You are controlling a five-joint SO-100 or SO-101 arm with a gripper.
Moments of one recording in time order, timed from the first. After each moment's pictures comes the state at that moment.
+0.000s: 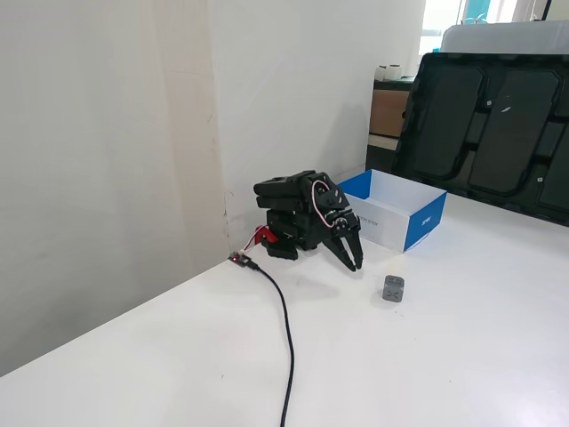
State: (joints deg) arm -0.1 189.6 172.6 69.4 -1.1
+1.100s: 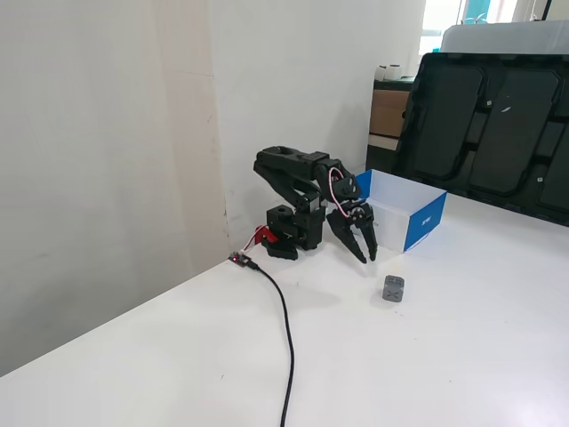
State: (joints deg) arm -3.5 150.6 152.1 57.0 -6.2
